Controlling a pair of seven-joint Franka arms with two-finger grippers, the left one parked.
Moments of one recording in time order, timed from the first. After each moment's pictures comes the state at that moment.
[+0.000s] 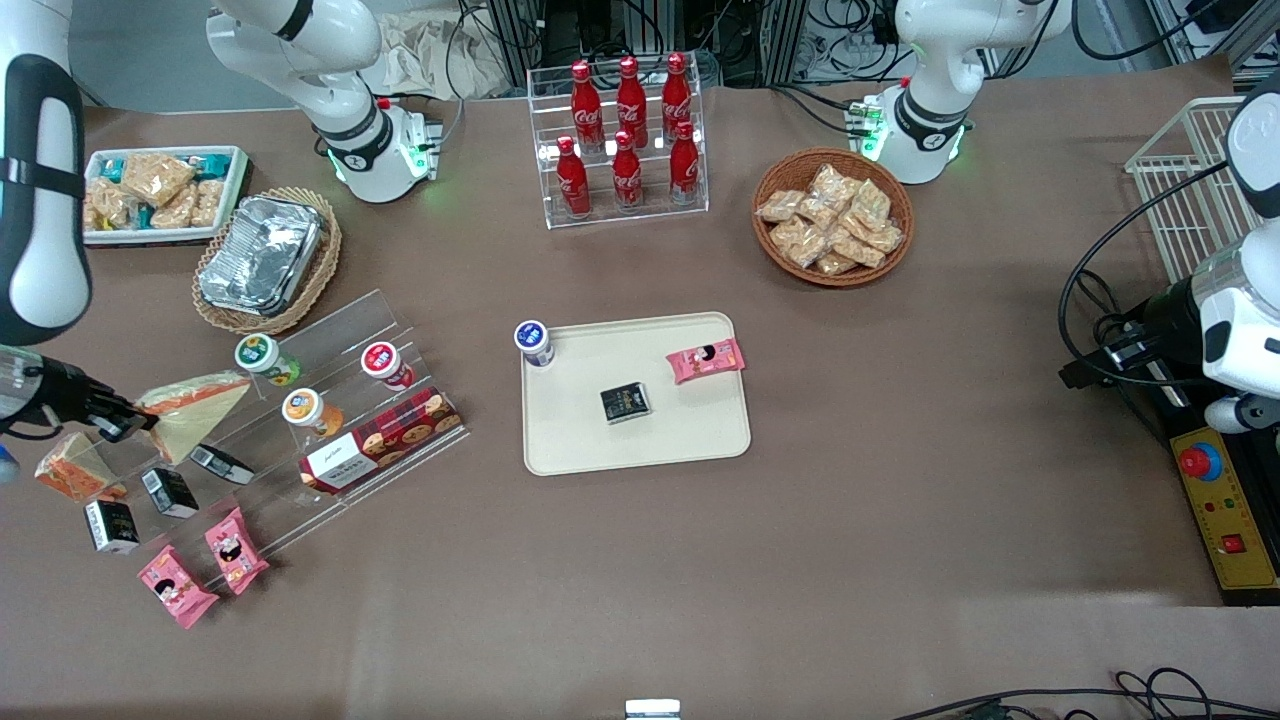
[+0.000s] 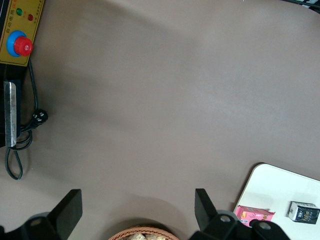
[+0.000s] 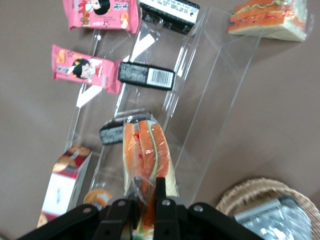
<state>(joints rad) -0.01 0.24 -0.29 -1.70 0.10 1.84 0.37</state>
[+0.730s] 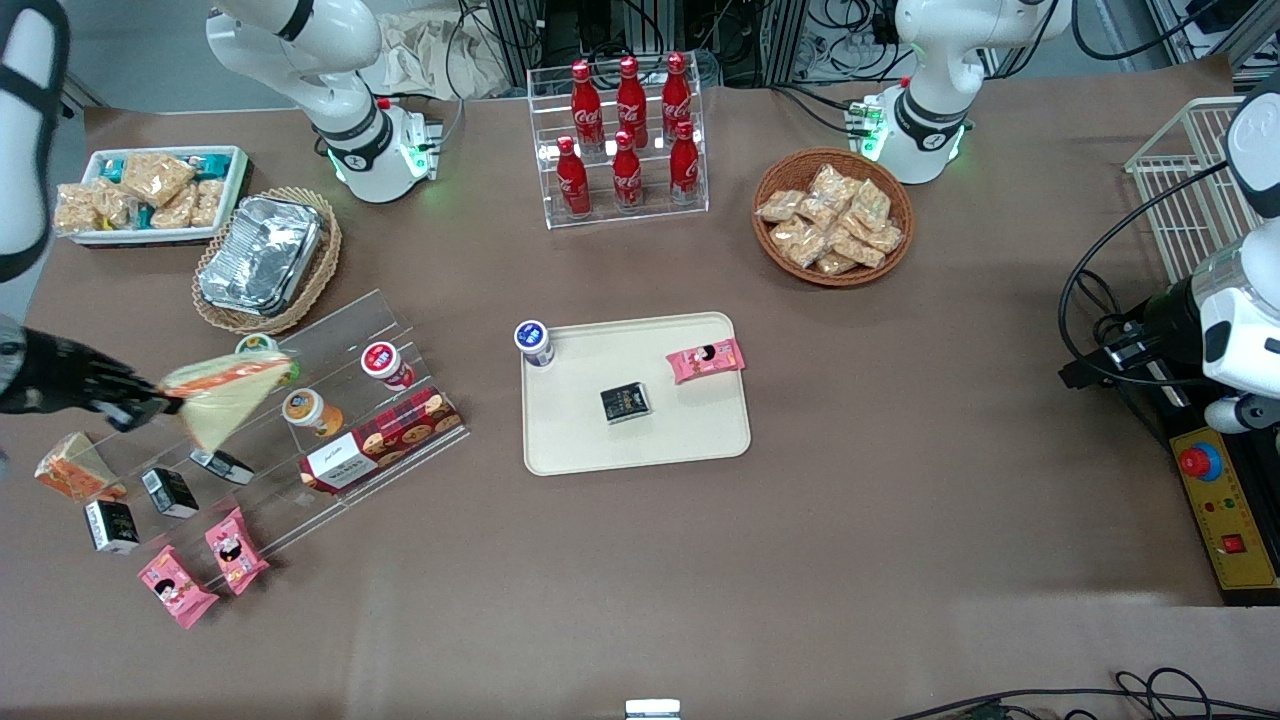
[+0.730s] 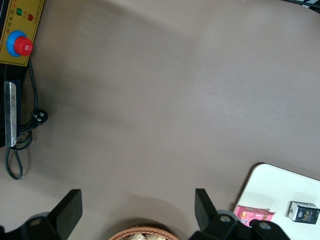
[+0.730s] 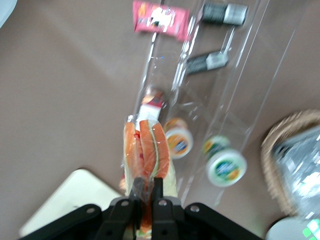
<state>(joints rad) 0.01 0.25 -0.07 -1.43 0.19 1.57 0.74</state>
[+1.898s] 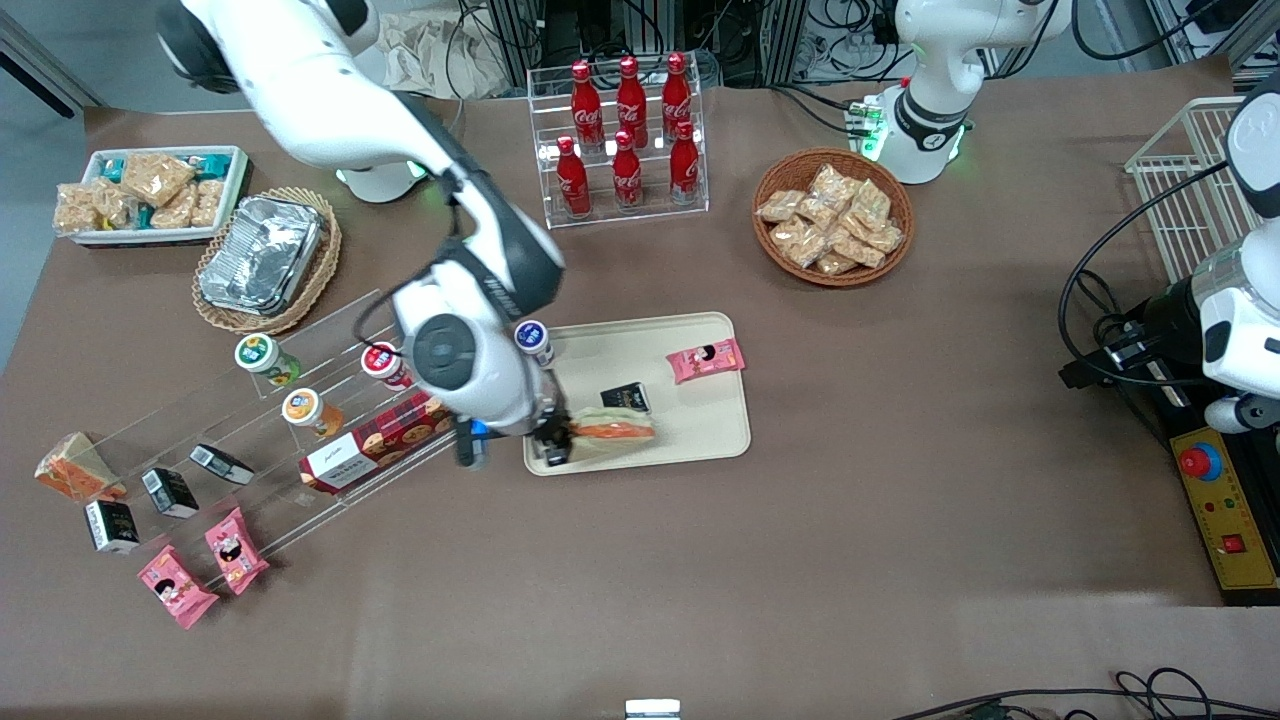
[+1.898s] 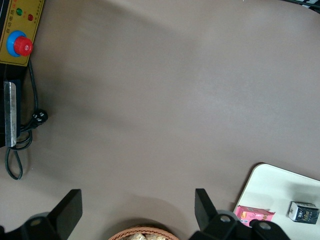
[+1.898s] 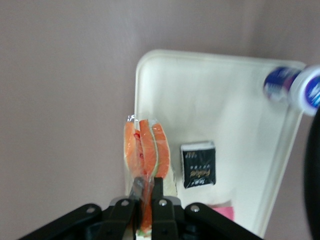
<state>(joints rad) 0.52 0.64 0.07 -1.43 0.14 2.14 1.96</state>
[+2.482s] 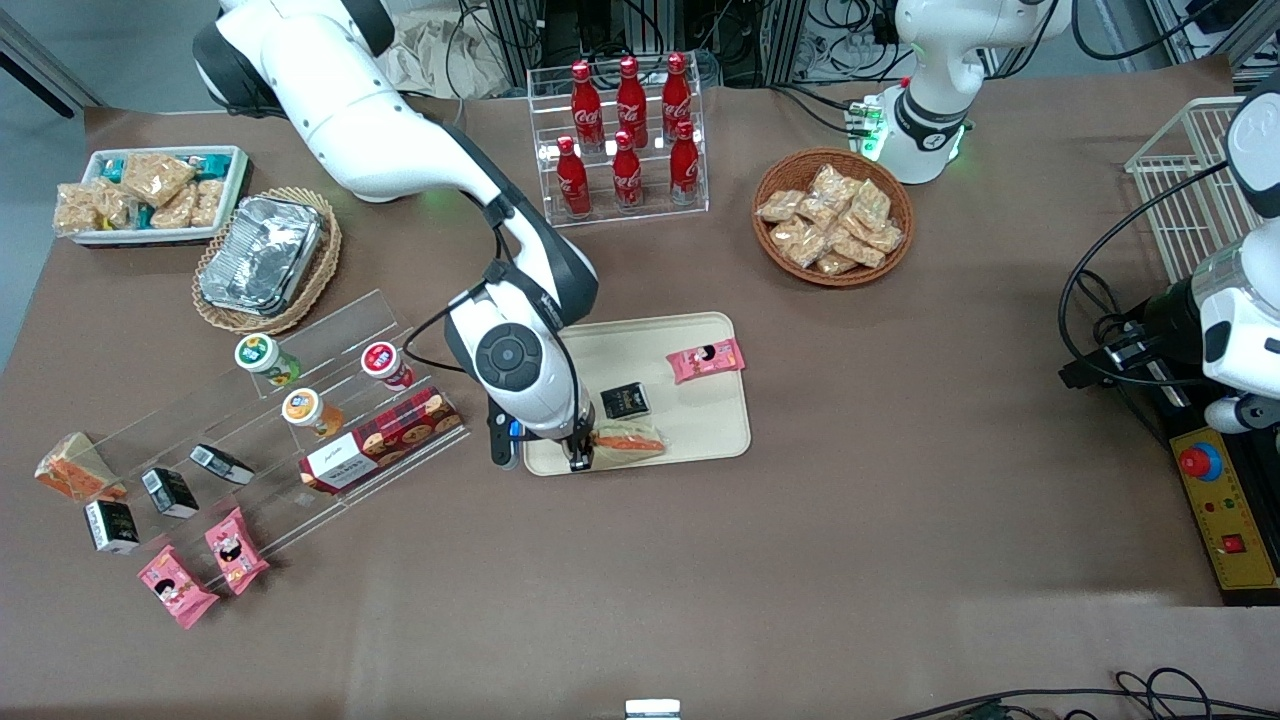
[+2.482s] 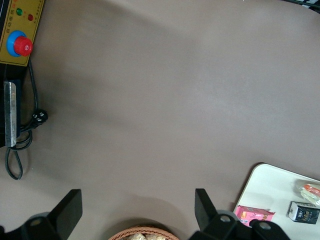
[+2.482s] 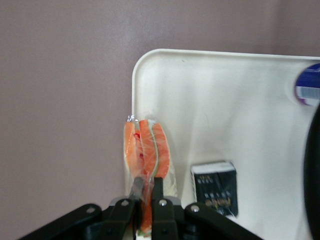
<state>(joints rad) 0.54 0.73 0.06 -1.43 0.06 2.23 2.01</state>
